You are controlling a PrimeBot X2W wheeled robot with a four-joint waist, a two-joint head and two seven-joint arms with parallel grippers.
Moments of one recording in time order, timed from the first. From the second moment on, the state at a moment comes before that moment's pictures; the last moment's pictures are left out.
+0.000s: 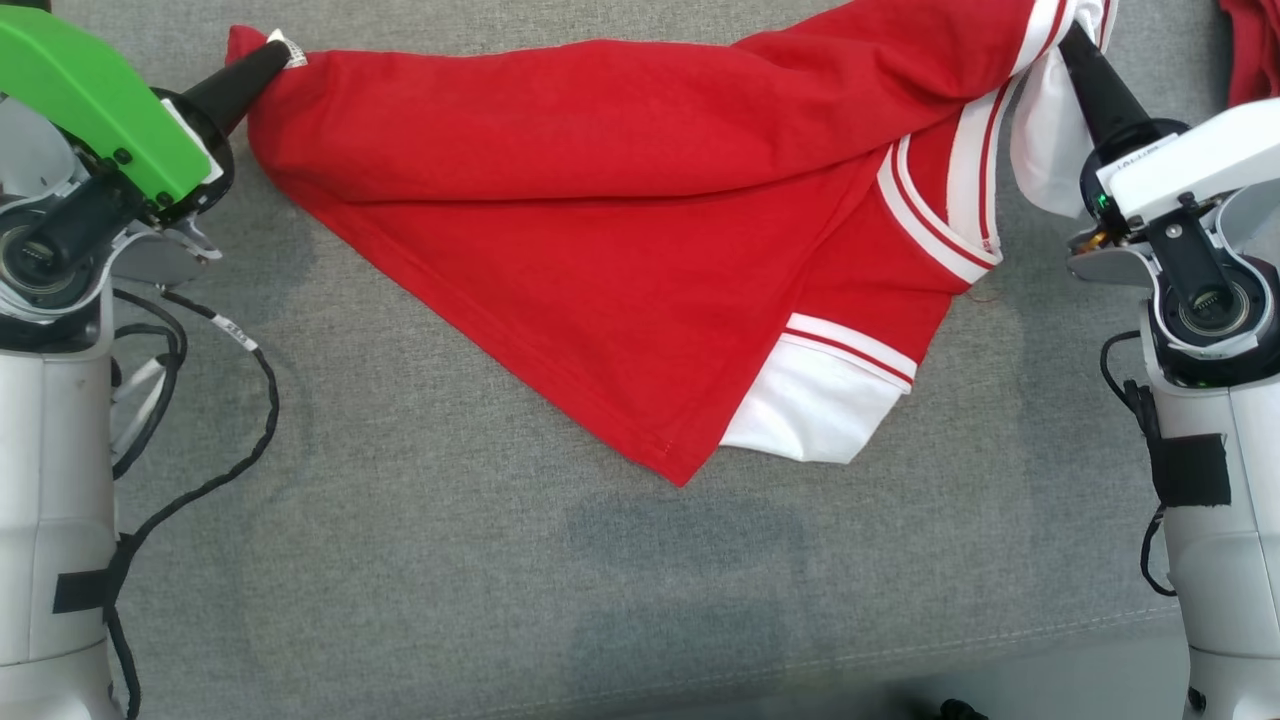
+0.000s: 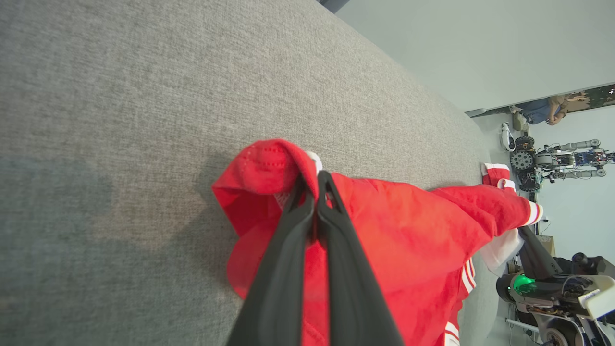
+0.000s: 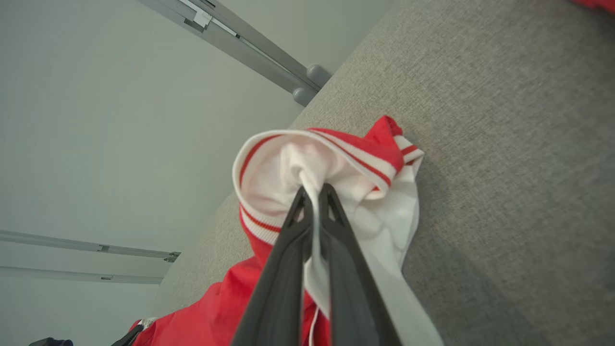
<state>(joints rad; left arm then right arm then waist) -0.81 0.24 -0.14 0.24 -1.08 0.12 0.72 -0.55 -0.14 0.05 0.12 1.02 -0.14 0.25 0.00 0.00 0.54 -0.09</state>
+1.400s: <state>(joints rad) -0.38 0.10 -0.46 -0.05 -0.74 -0.07 0.29 -0.23 -0.32 0.11 0.08 0.61 -0.11 -0.07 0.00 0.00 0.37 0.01</state>
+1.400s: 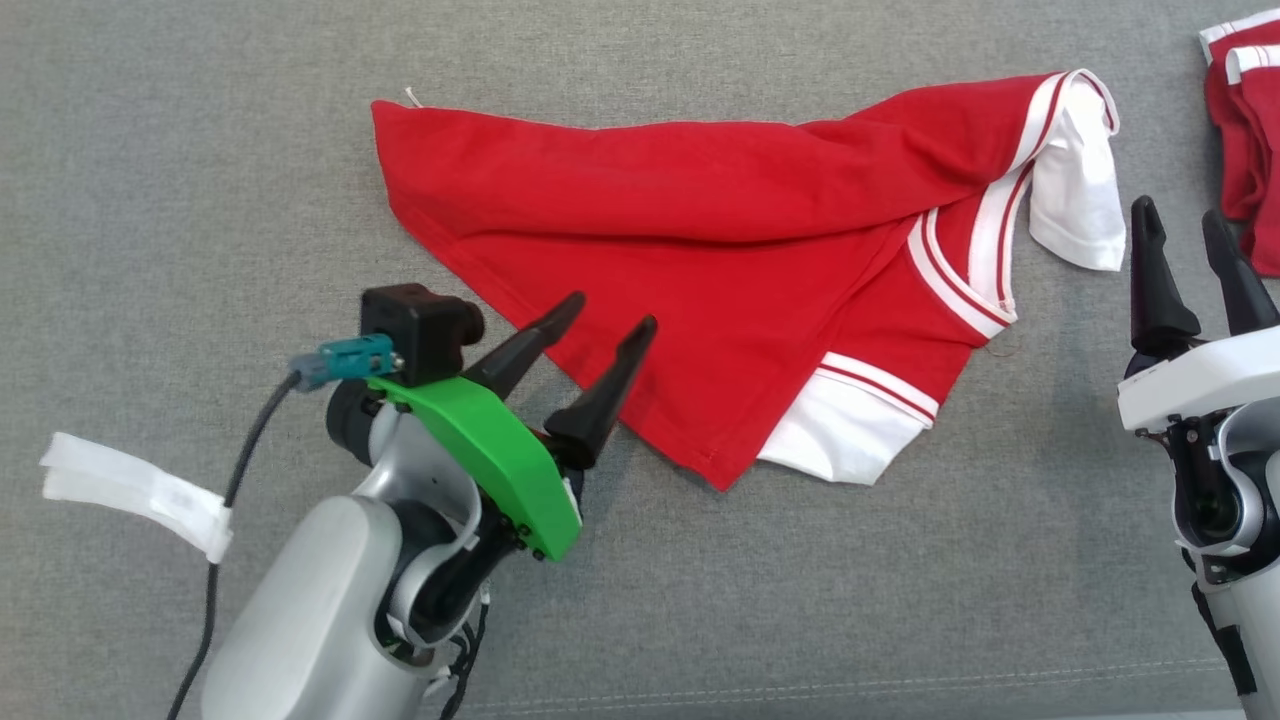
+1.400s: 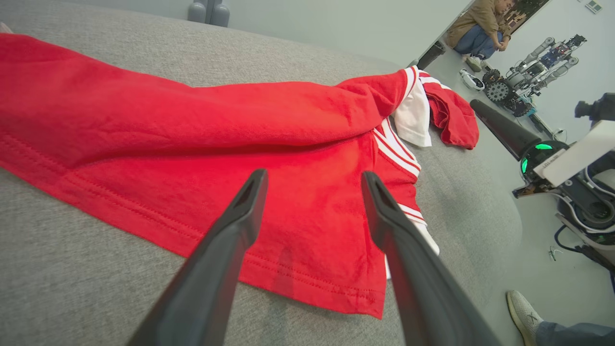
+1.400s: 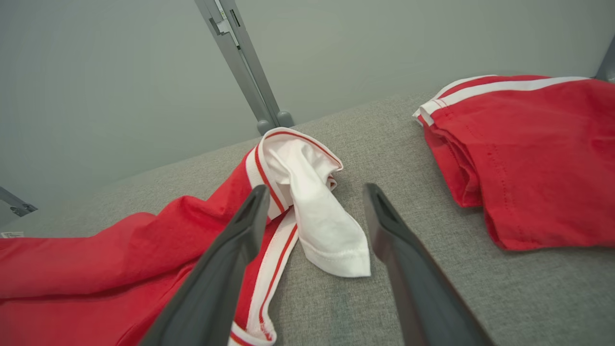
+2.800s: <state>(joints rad) -0.31 0.07 -0.65 0.16 -0.63 -0.04 0.25 -0.15 -0.28 0.08 0.07 0.60 -0.12 -0.13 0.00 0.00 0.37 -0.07</state>
